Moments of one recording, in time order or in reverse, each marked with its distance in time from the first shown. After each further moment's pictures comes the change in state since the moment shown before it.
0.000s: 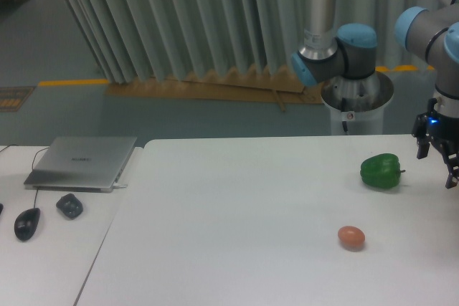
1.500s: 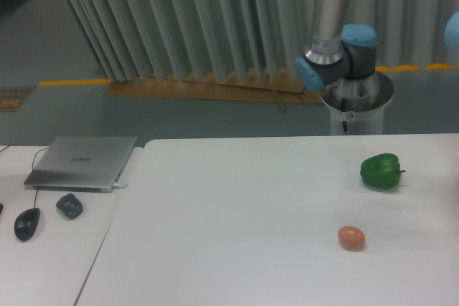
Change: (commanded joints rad) arm 0.172 -0.081 0.067 0.042 0.134 -0.048
